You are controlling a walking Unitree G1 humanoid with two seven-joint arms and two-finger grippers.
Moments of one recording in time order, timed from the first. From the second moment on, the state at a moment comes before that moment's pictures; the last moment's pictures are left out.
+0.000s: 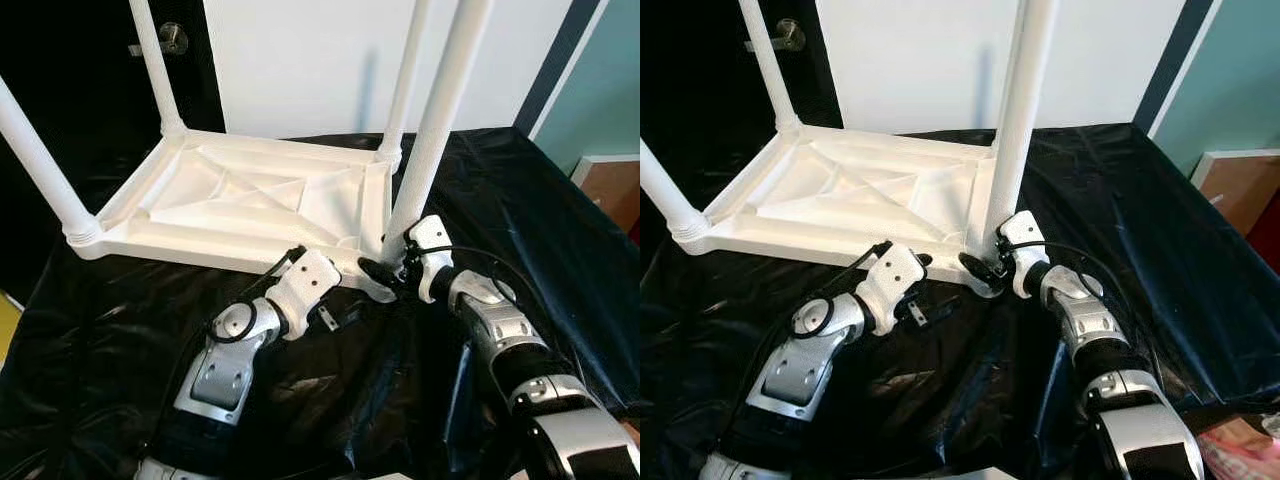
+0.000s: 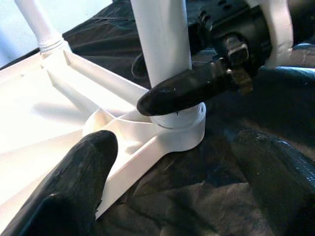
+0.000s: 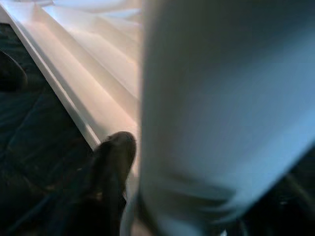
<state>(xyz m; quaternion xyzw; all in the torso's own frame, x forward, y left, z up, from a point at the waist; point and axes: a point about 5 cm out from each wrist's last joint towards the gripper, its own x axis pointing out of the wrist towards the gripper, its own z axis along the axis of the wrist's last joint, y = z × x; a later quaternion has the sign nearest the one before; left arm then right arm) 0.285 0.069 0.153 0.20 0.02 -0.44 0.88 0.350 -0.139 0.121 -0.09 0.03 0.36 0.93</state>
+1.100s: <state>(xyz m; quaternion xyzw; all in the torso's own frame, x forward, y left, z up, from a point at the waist) 0.286 0.069 0.145 0.20 0.03 -0.45 0.87 0.345 -0.106 0.104 0.01 0.03 0.04 1.00</state>
